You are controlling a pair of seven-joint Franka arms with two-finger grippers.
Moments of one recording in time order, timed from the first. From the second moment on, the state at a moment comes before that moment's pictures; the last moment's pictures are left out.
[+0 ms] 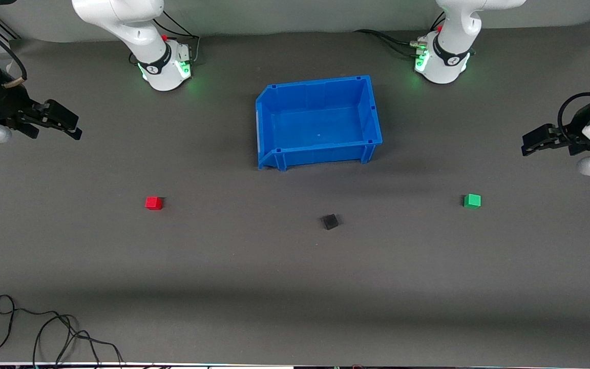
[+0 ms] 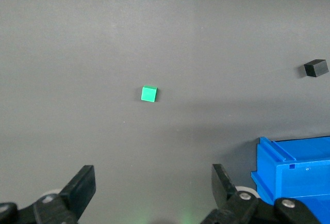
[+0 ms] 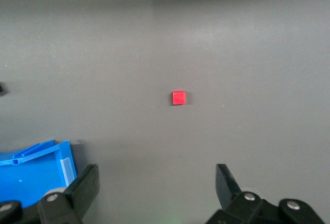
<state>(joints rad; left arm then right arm) -0.04 0.06 0.01 -1.56 0.00 1.53 -0.03 0.06 -0.09 0.03 -1.63 0.01 1.55 0.18</state>
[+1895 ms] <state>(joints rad) 0.14 0.11 0.04 -1.53 -0.15 1.50 -0.32 0.06 0.06 0.02 -2.08 0.01 1.97 1.03</state>
